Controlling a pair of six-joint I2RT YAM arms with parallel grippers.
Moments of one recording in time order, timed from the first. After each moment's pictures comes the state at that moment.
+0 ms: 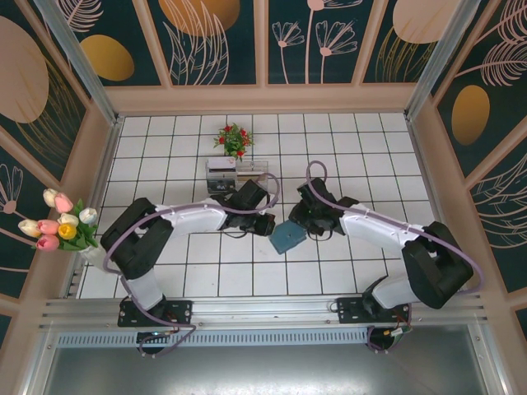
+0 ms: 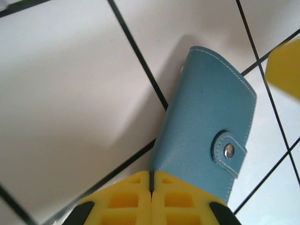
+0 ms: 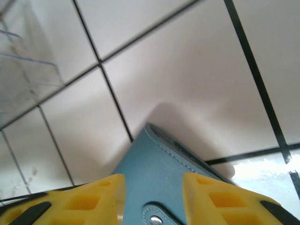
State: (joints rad) left arm -0.81 1.73 0.96 -0.24 0.27 -0.50; right arm 0.67 1.40 0.78 -0.40 -0.03 1.09
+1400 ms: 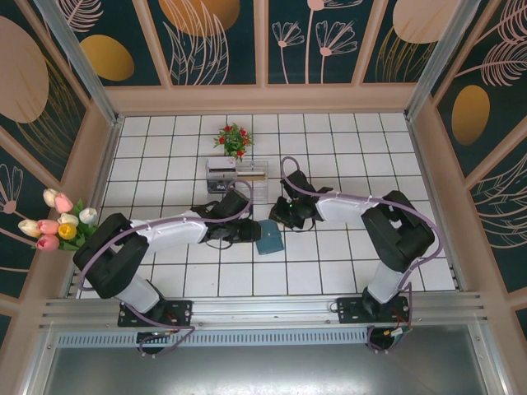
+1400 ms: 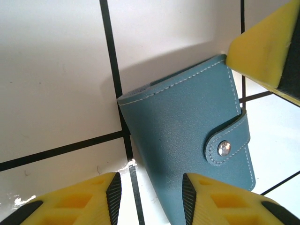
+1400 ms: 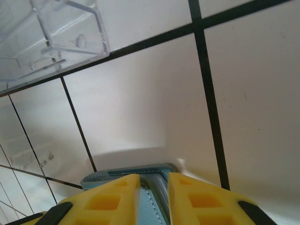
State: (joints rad) left arm -0.78 1.56 0.76 -0.24 0.20 -0.80; right arm 0.69 1.72 0.93 -0.27 -0.26 0.97
